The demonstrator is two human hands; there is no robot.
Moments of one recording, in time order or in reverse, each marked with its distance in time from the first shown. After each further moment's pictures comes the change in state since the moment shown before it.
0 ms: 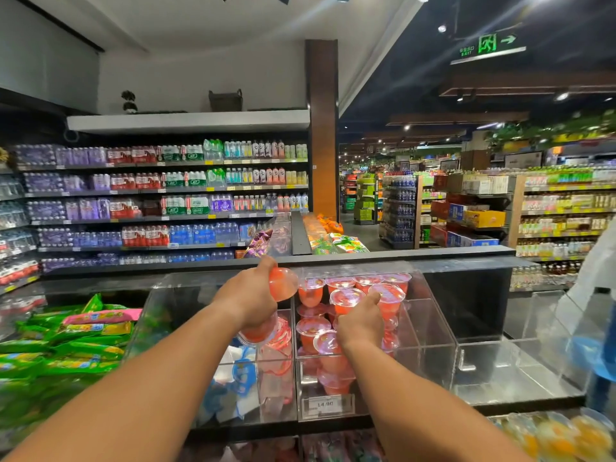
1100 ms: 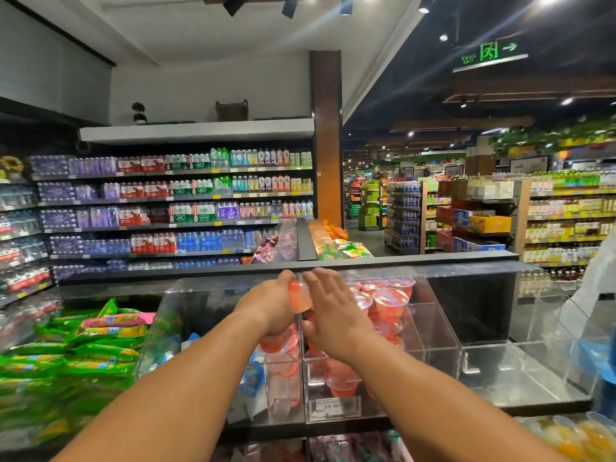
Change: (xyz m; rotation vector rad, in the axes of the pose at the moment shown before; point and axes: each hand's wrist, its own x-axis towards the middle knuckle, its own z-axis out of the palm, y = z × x) left_hand -0.003 0.013 0.011 0.051 -0.051 0.029; right_hand -0.042 -0.044 -0.040 -0.342 -0.226 -0.959
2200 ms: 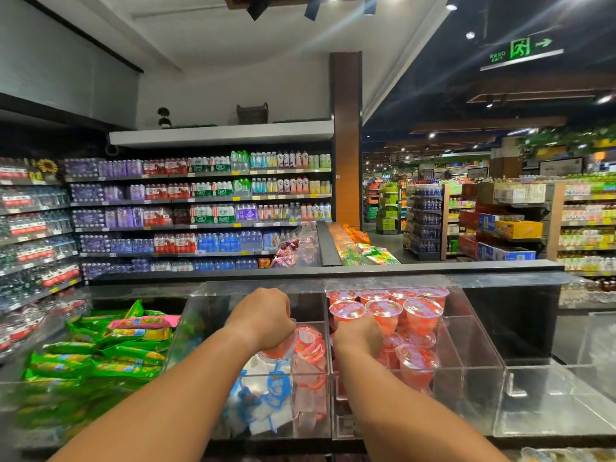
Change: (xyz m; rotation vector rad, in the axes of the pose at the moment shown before) left_hand -0.009 -0.047 -0.013 0.072 0.065 -0.029; right_hand 0.045 0.001 0.083 0.562 0.258 1.139
